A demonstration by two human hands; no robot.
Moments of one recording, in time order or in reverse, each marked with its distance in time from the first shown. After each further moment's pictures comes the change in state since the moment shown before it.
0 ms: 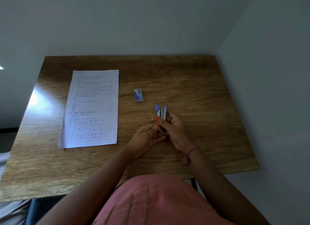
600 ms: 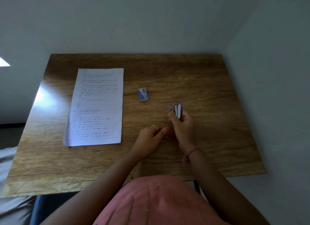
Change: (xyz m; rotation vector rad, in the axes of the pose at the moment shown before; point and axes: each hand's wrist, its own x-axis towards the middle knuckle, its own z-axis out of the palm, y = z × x) left_hand -0.003 -0.001 0.006 0.742 0.234 0.190; right_hand 0.013 0.011 -0.005 -0.330 0.446 -0.259
